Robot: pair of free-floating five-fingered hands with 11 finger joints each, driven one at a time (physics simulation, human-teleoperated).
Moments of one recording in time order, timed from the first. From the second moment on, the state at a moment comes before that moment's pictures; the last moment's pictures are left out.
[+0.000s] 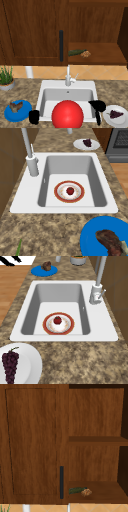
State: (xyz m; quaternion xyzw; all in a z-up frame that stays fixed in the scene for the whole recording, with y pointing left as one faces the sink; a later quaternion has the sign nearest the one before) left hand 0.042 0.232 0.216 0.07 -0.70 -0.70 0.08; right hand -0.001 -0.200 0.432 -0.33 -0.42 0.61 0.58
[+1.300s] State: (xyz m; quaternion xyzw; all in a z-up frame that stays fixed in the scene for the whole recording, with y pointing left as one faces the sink) left hand 0.041 0.231 0.220 0.07 -0.70 -0.70 0.09; right hand 0.054 -0.287 0.276 -0.32 -0.44 0.61 0.57
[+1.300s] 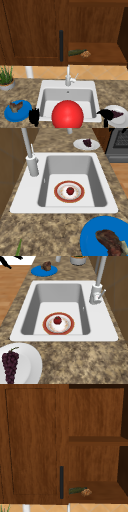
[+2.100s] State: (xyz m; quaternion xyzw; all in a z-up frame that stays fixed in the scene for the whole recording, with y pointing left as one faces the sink) left hand 0.041 0.194 0.285 0.05 -0.70 -0.70 0.09; right hand 0.054 -0.289 0.275 -0.32 -0.44 0.61 0.57
